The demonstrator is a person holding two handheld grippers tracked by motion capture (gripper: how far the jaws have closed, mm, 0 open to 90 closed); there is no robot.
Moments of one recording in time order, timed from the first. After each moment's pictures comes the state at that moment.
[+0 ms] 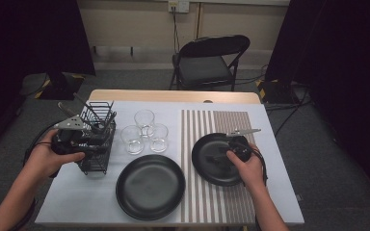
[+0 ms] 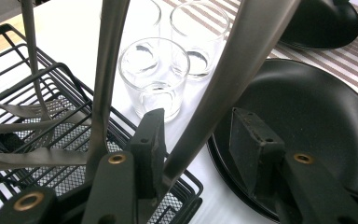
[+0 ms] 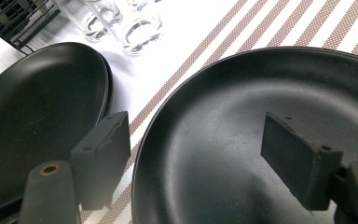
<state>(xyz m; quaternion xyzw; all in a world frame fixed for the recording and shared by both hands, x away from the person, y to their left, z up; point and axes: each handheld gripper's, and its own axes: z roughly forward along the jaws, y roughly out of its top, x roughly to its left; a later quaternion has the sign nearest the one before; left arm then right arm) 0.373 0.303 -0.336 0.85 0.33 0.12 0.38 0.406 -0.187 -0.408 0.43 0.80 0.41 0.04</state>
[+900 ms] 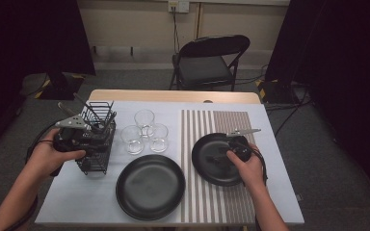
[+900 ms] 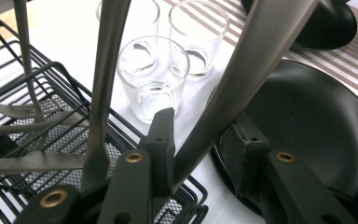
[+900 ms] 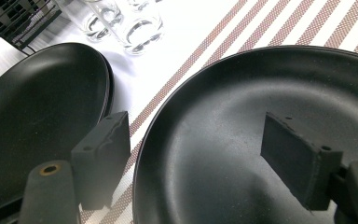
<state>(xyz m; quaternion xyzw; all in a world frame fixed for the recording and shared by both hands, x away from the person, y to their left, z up) 0.379 0.303 -0.338 0.85 0.34 0.10 0.39 0.406 -0.187 -0.409 0.43 0.80 0.41 0.04</state>
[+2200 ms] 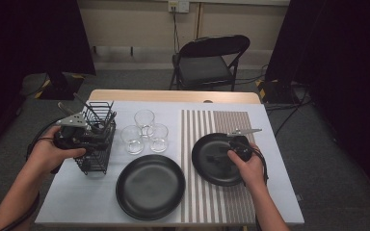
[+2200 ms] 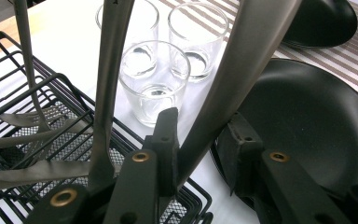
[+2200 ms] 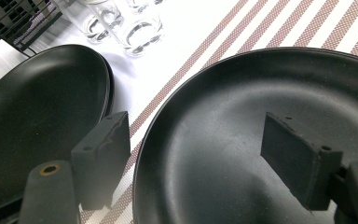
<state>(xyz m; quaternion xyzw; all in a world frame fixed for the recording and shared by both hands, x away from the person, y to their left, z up) 0.383 0.302 -0.334 0.86 0.32 0.11 0.38 0.406 -0.189 -0.407 0.43 0.80 0.41 0.04</state>
